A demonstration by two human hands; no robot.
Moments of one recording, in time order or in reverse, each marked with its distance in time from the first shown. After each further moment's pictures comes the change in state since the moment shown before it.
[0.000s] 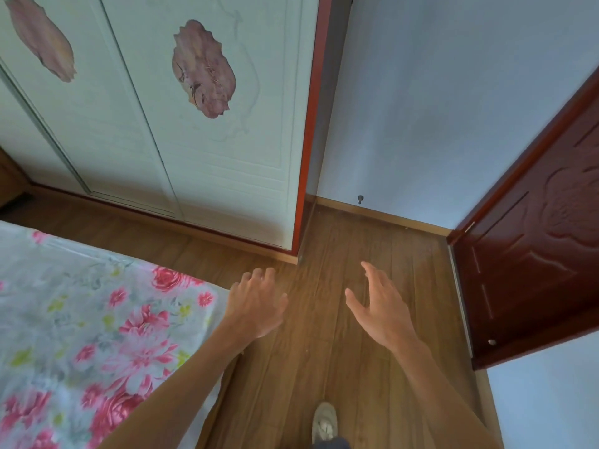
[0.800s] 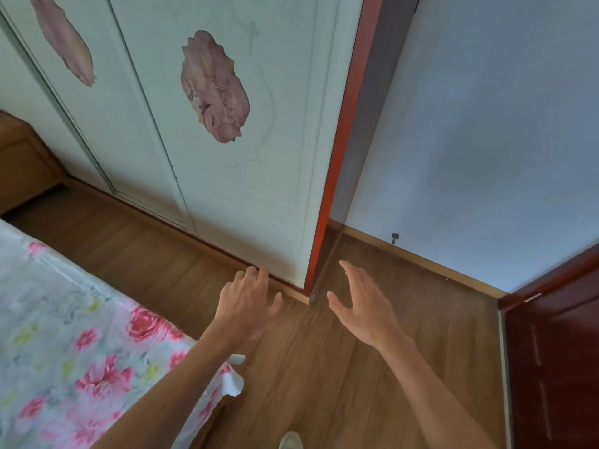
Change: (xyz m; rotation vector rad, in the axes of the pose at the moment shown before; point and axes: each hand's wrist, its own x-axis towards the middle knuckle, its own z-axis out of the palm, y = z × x) left_hand 0.255 0.008 -0.007 0.051 0.071 -0.171; right_hand 0.306 0.002 -0.004 -0.032 -0.196 -0.276
